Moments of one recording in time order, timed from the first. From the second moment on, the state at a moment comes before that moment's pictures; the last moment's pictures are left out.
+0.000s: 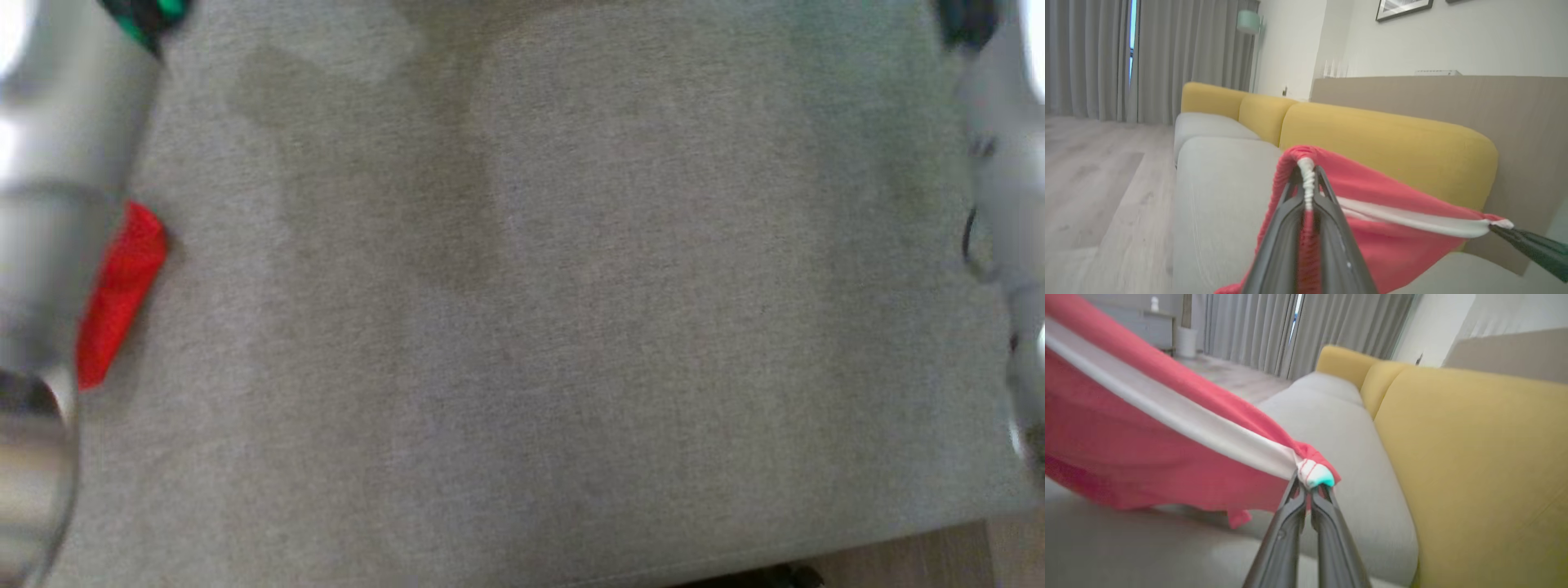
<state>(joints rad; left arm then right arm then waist) -1.39 0.32 -0.72 0.69 -0.86 -0.13 -0.25 -1.25 -0.20 0.27 0.87 0.03 0.13 -0.25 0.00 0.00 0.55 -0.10</state>
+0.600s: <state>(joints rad) -0.83 0.40 -0.92 0.47 -0.84 -0.13 -0.25 -0.89 -0.46 0.75 0.85 0.43 0.13 -0.18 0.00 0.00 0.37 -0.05</state>
